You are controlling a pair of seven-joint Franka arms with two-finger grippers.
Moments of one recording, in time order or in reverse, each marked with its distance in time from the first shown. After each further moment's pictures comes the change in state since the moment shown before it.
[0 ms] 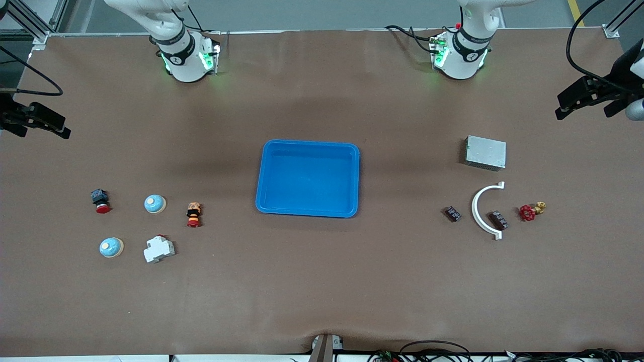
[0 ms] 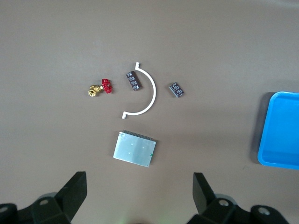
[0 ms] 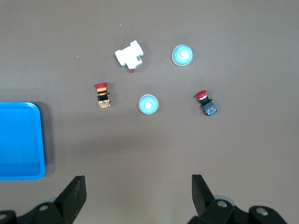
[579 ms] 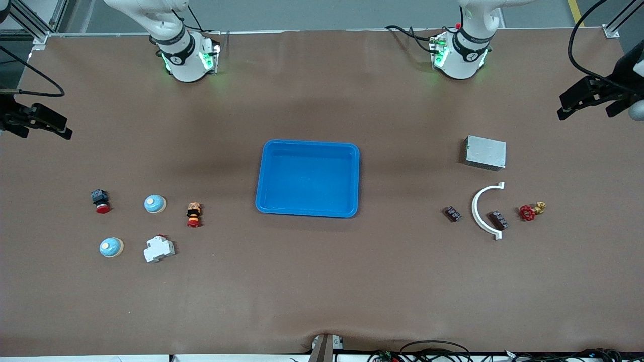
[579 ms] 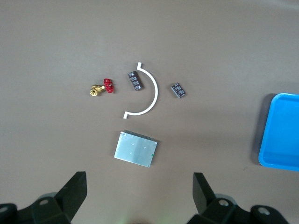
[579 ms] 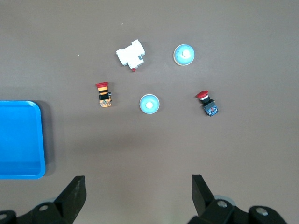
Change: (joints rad) left arm 0.022 0.001 0.001 -0.001 0.000 0.000 0.000; right arm 0.006 0.007 0.004 0.000 0.000 0.000 -0.002
